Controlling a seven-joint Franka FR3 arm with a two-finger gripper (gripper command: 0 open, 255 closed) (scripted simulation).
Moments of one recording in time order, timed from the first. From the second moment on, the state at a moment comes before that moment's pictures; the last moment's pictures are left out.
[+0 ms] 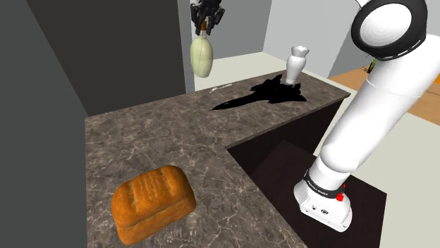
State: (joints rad) arm -0.09 -0.03 0.14 -1.49 0.02 1.80 0.22
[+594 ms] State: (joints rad) arm -0.15 -0.32 0.04 -1.80 0.09 1.80 0.05
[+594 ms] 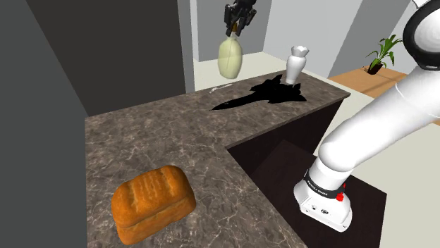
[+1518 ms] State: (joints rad) arm -0.20 -0.56 -0.08 -2.06 0.08 1.81 -0.11
